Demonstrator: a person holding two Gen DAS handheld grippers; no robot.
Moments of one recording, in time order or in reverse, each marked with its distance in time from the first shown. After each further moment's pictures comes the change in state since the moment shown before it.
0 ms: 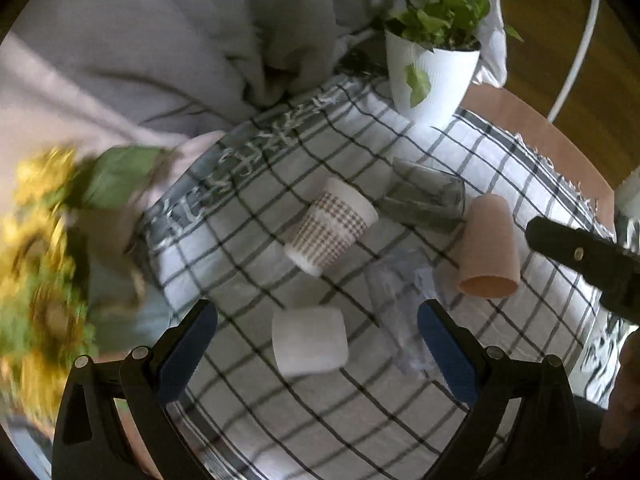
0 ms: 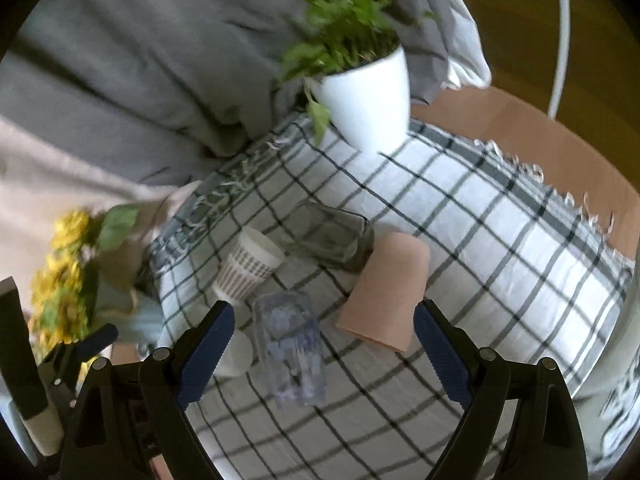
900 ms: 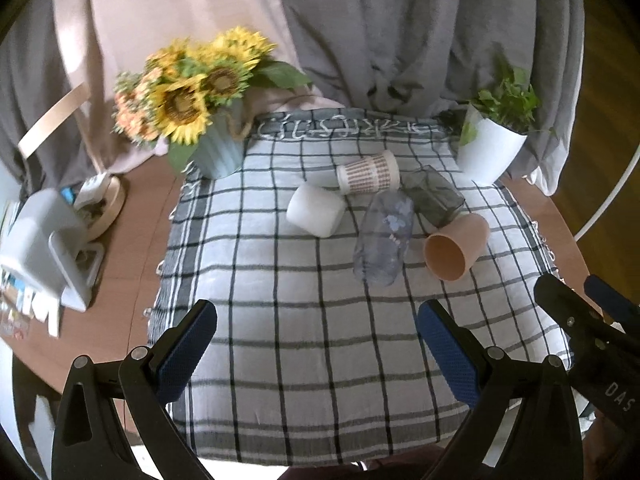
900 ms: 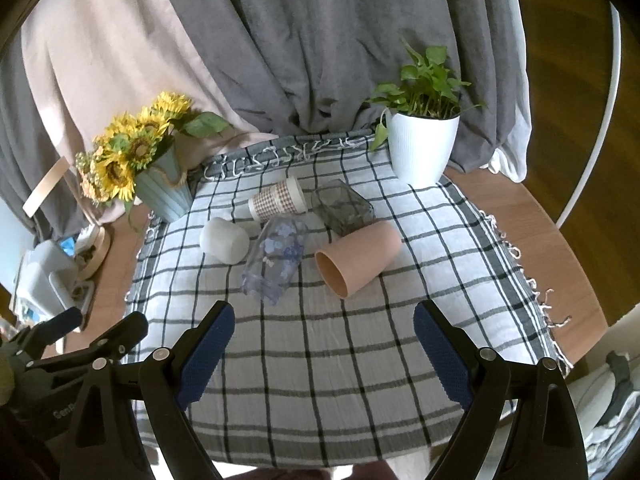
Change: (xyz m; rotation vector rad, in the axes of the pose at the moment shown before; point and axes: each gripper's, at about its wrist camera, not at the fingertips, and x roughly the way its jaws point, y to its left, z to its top) left arm -0.113 -0.103 -0.164 -0.664 -0.165 0.194; right arm -0.104 -0.042 -0.081 -0.585 -0.104 0.082
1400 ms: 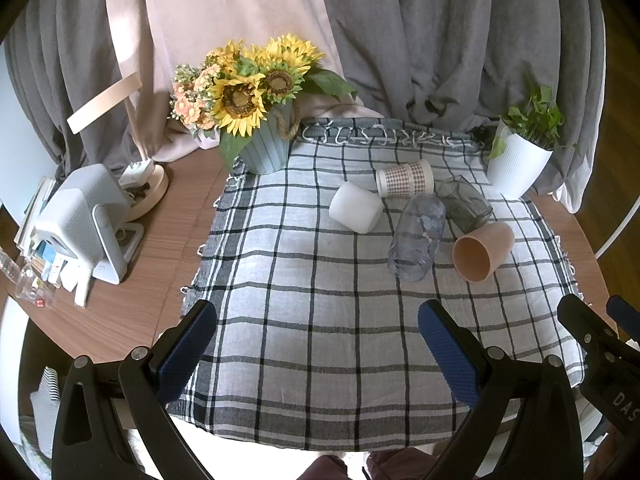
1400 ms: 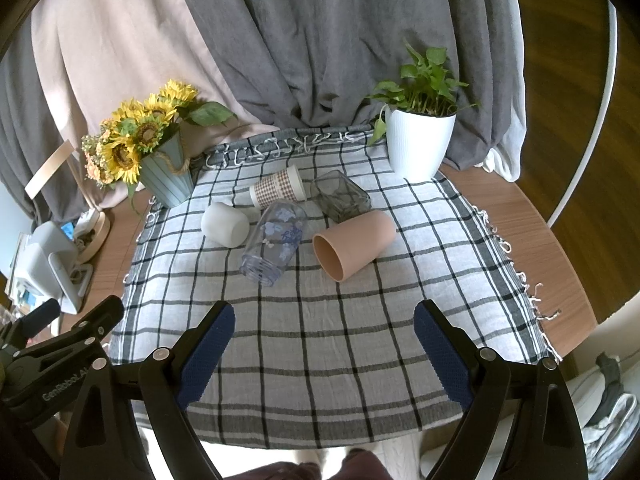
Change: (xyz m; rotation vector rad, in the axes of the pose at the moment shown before) left arm -0.029 0.016 -0.033 -0.095 -0.051 0.123; right arm -0.024 0.002 -0.017 -0.040 0.011 -0.022
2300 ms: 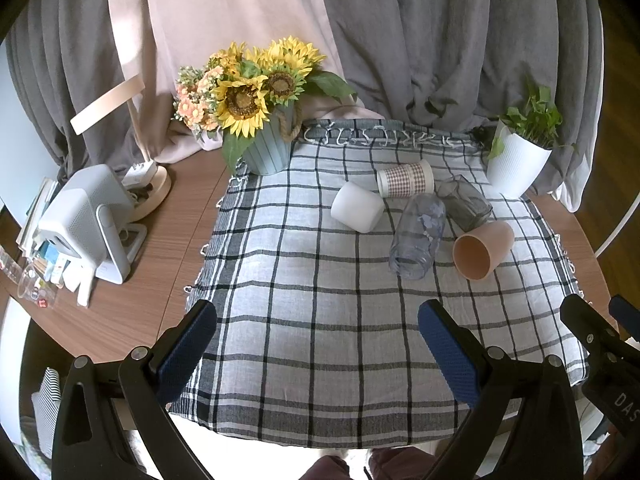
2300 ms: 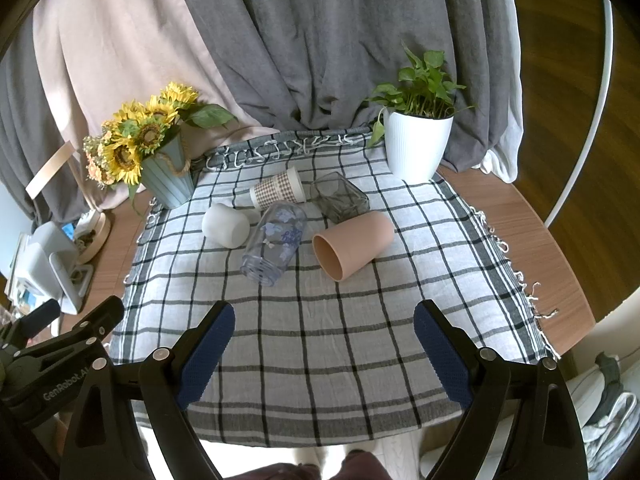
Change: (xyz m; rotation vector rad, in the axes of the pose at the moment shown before) left arm -0.013 0.002 -0.005 0.007 -0.012 0.007; right arm -0.002 0.000 -0.004 0.002 -0.003 -0.001
